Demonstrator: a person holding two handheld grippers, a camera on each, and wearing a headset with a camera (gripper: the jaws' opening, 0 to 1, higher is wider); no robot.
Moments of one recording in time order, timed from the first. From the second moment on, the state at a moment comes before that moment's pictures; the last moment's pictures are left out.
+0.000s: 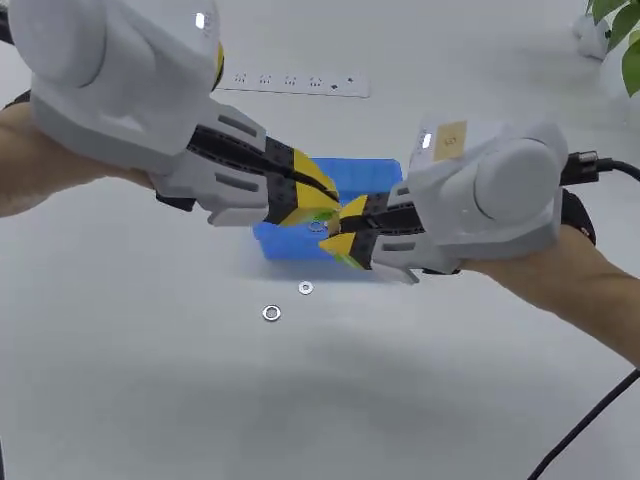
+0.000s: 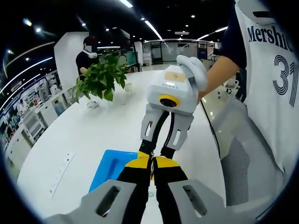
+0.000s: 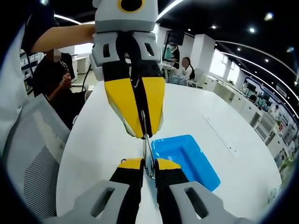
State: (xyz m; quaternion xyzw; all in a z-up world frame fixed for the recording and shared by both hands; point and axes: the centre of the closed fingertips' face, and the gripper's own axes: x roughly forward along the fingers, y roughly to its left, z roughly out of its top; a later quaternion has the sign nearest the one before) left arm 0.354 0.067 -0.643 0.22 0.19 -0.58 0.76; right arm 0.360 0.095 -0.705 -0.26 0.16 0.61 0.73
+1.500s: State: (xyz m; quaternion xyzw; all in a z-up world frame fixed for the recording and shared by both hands) left arm 0.427 0.082 -0.687 0.20 0.21 -0.56 0.77; right arm 0.435 0.112 -0.749 -0.25 0.19 0.61 0.73
